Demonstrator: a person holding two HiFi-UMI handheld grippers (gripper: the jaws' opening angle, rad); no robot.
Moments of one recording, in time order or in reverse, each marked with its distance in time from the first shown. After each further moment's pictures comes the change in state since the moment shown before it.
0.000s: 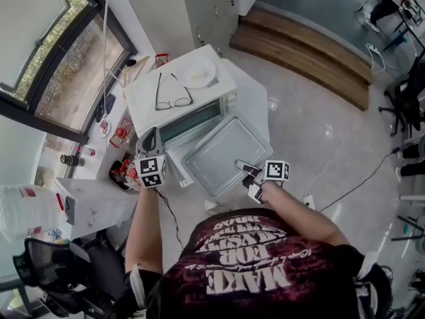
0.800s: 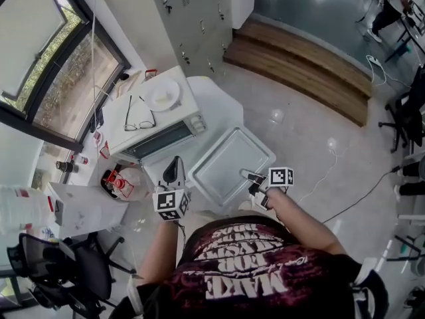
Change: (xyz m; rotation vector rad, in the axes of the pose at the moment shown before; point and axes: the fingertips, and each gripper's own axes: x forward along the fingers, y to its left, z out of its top) left arm -0.004 -0.228 0.062 -0.205 -0.048 -0.051; right arm -0.125 -0.052 0.113 -0.060 0.103 -0.020
